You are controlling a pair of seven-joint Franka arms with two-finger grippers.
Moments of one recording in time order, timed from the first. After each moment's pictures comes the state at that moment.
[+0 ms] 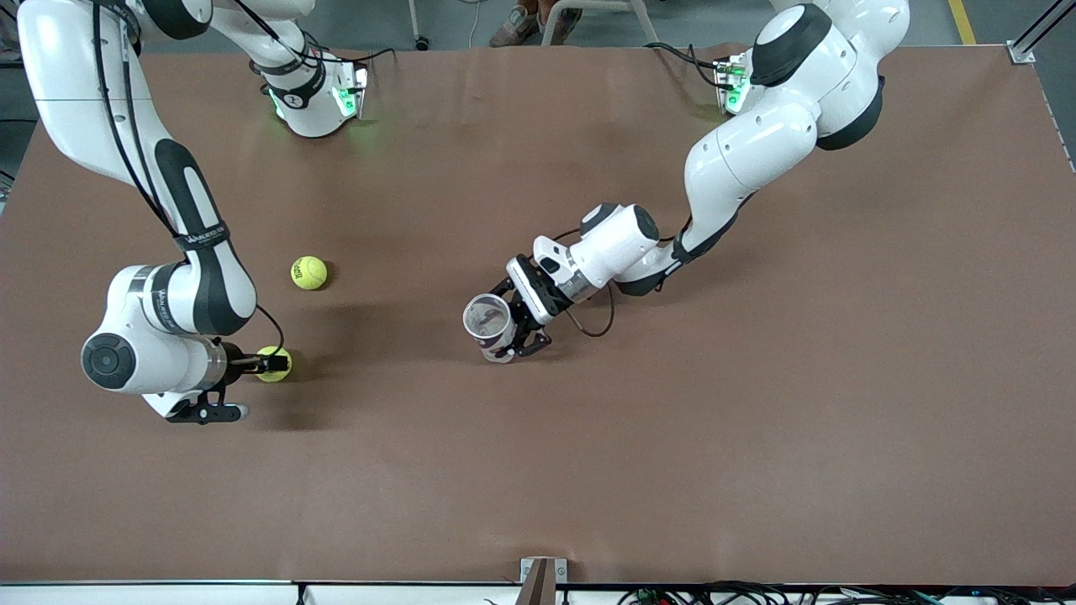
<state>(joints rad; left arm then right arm) -0.24 1.13 -0.68 -1.66 0.20 3.54 0.55 -0.01 0.64 0.00 -1.65 0.01 2.08 -0.03</state>
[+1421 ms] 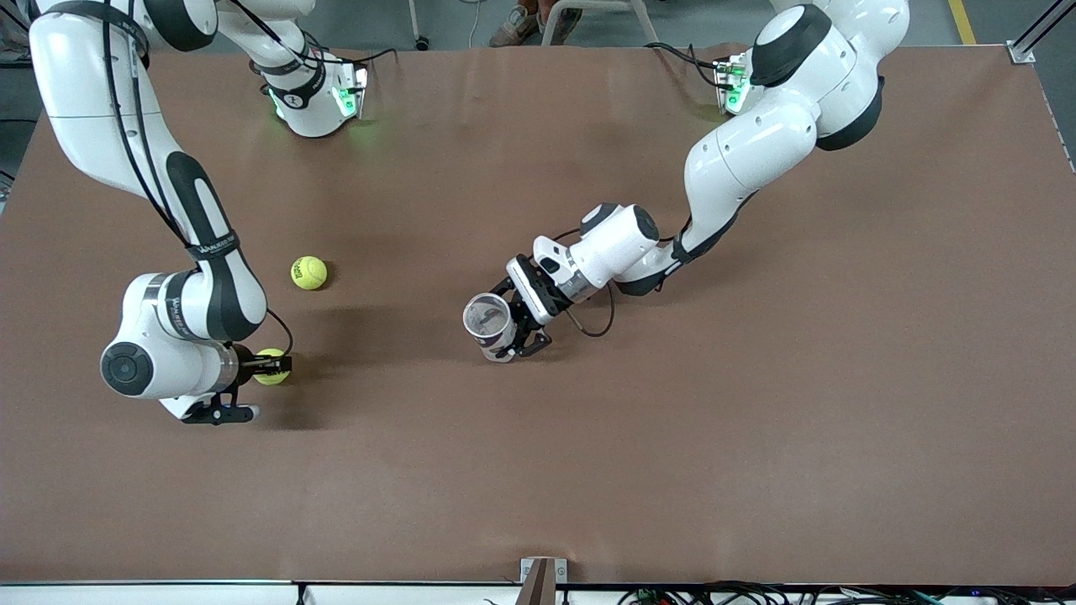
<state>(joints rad) -0.24 1.13 -0.68 -1.66 0.20 3.54 0.55 0.00 0.67 0.00 -1.60 0.01 2.05 -0.03</state>
